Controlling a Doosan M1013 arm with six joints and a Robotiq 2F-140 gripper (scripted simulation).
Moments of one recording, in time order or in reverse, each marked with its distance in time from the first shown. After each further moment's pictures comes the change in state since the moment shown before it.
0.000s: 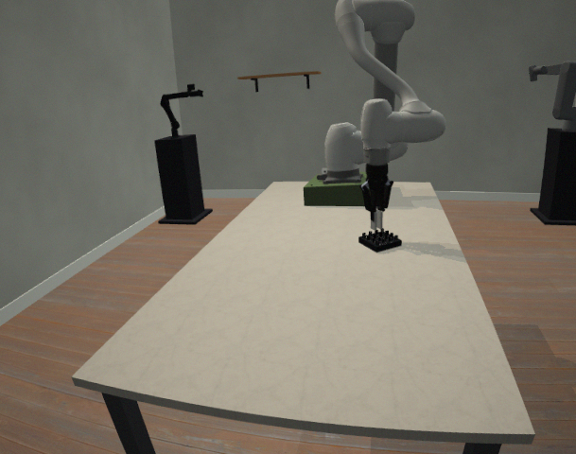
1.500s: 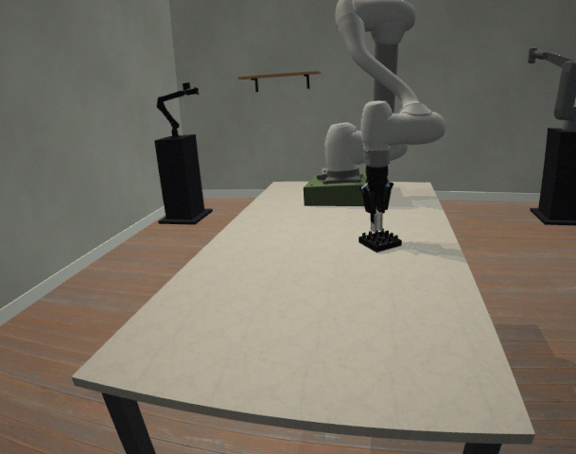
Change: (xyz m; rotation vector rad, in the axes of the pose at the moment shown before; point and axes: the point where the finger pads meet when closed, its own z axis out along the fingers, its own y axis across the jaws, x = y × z) arm 0.000 0.000 0.006 0.000 0.000 0.000
